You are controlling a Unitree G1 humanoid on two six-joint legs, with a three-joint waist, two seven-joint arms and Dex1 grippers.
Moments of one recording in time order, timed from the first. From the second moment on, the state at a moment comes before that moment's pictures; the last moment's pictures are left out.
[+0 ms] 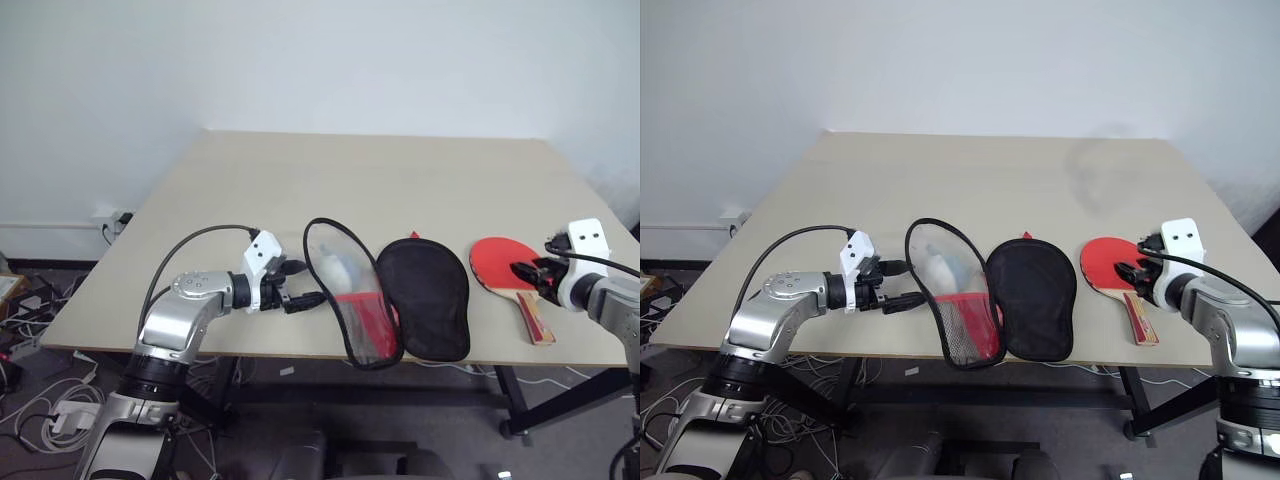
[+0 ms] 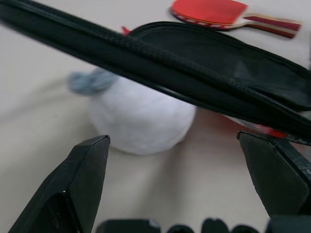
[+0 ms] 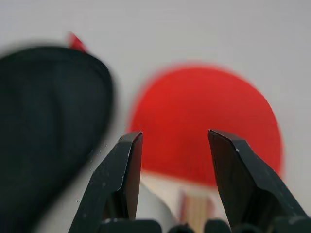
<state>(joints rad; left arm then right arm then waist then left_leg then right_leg) -0.41 0.56 -0.12 0.04 -0.31 0.52 -1.01 -0.25 -0.74 -0.24 -0.06 0.38 0.95 0.45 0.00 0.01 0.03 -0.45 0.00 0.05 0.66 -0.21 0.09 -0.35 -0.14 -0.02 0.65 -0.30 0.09</state>
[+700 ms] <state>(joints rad) -0.43 0.53 -0.15 0.07 -0.29 0.52 -1.03 -0.22 -0.75 -0.25 -0.01 0.35 1.09 0.45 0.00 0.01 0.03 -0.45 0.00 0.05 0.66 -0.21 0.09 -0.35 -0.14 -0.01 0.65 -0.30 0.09</state>
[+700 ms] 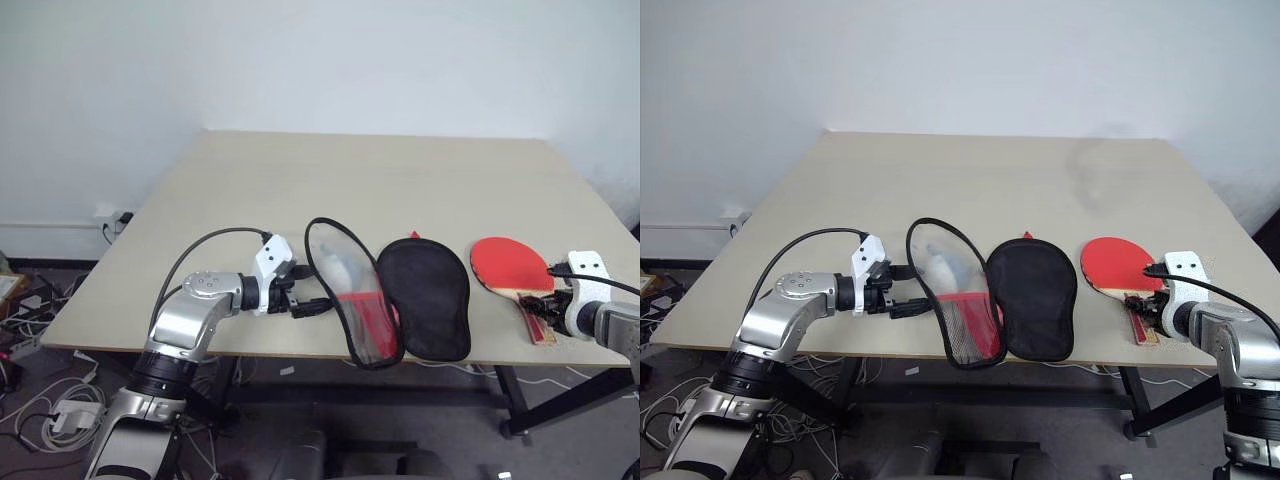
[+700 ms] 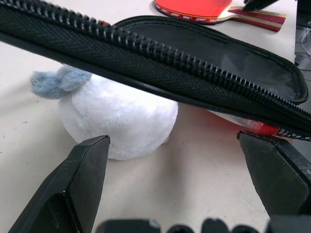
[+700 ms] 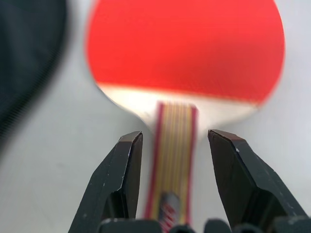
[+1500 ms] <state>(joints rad) -0.45 0.53 -0.15 0.09 -0.29 0.52 -1.03 -0.37 -0.69 -0.28 0.06 0.34 1.25 0.36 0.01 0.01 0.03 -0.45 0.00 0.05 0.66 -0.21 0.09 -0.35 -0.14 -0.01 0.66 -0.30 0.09</state>
